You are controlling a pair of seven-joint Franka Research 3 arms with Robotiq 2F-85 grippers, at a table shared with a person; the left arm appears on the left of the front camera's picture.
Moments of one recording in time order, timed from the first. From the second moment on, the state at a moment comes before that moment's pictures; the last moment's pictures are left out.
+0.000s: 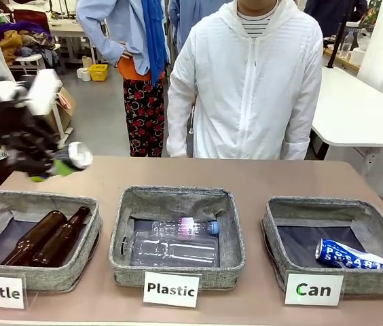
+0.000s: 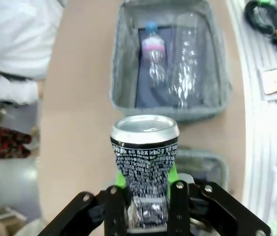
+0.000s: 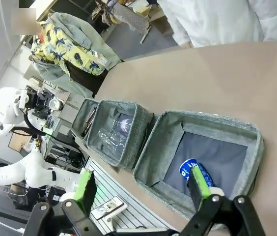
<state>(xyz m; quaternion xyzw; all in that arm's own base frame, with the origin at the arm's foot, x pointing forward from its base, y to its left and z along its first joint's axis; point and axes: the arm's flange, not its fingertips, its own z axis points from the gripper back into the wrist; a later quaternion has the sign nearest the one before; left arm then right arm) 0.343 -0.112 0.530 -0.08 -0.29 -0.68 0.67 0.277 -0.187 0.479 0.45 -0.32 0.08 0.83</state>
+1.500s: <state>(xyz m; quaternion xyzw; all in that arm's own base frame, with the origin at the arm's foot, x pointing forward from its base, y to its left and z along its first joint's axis) 0.385 -0.608 0.449 -0.20 -0.27 -0.75 0.57 0.176 -0.289 0.442 0.44 -0.35 0.01 0.83</state>
